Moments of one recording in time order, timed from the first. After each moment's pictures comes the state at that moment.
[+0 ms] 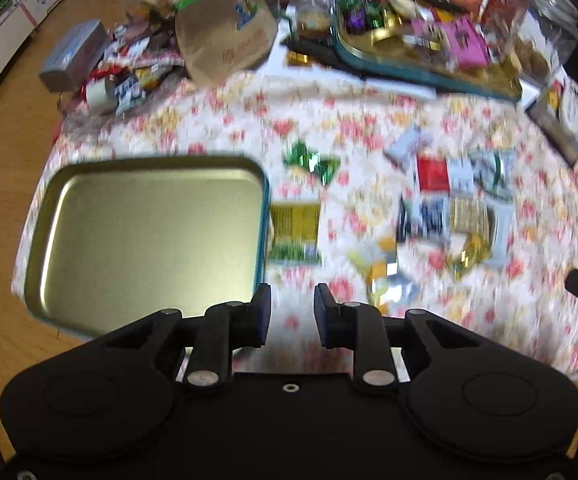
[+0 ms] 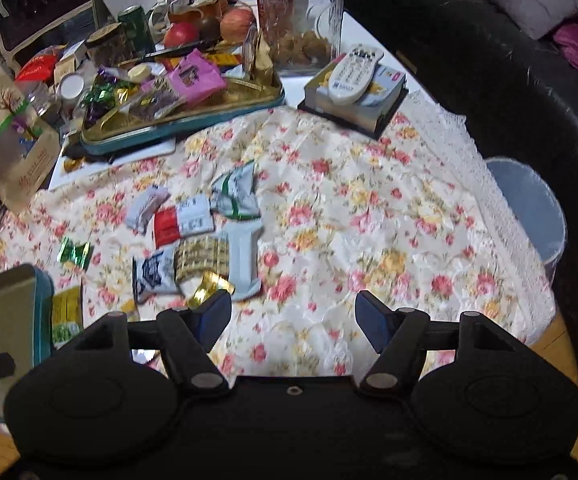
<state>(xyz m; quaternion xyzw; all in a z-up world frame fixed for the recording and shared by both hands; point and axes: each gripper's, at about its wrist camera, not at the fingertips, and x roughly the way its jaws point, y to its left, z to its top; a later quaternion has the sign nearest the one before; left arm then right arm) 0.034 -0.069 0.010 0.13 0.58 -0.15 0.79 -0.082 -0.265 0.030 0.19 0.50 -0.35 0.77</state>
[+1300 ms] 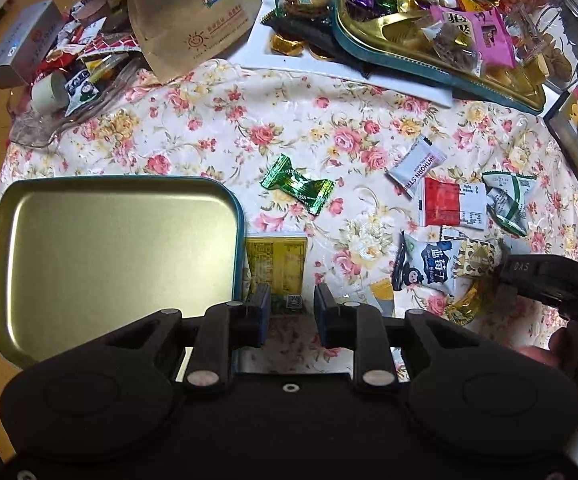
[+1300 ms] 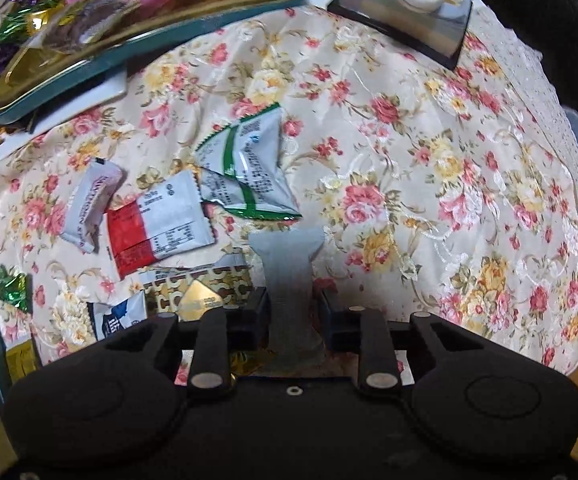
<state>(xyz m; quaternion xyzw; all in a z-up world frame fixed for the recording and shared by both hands) 0.098 -0.099 -0.030 0.12 0.64 -0.16 0.74 0.029 -0.313 -0.096 0.25 0.62 -0.36 0.65</state>
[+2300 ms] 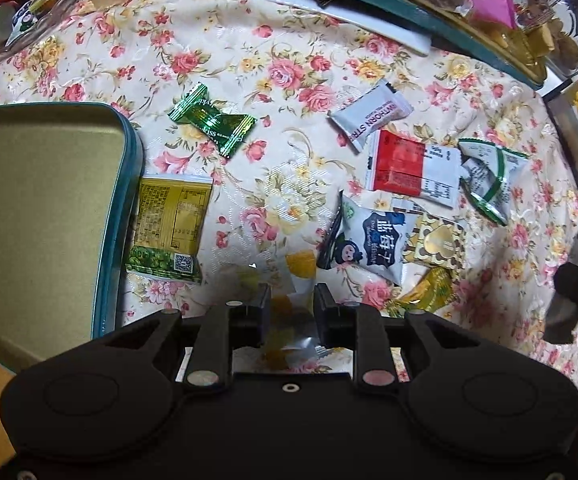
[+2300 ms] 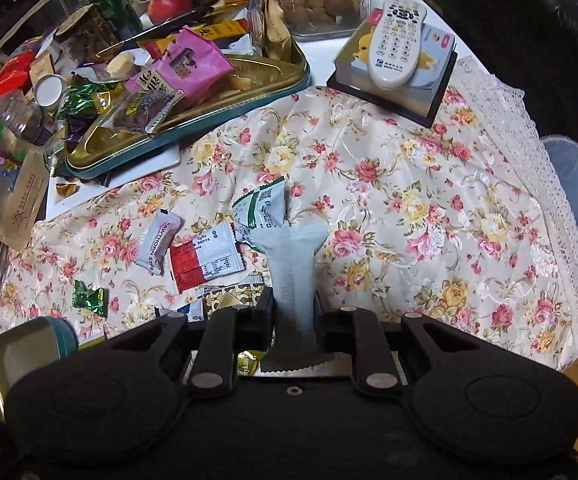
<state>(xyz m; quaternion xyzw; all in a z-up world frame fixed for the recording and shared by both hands) 0.074 -0.146 -0.085 0.07 0.69 -0.15 0.71 -0.010 -0.316 -0.006 0.27 0.56 -0.32 0.72</state>
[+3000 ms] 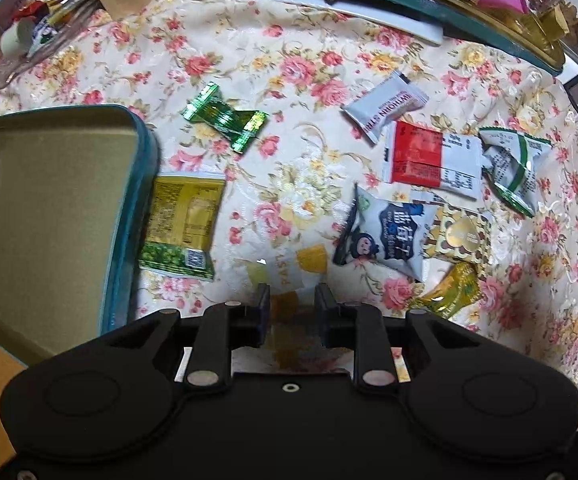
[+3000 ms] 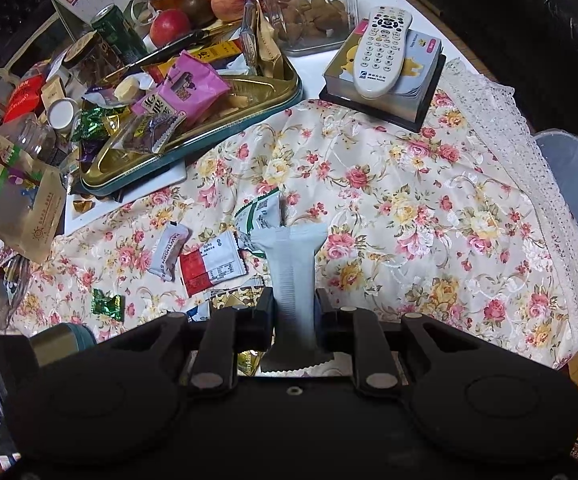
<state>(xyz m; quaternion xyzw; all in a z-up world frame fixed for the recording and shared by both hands) 0.060 -0.155 -0.086 0.11 0.66 -0.11 0.73 -0.032 -0.325 0.014 0.31 0.53 -0.31 0.72</state>
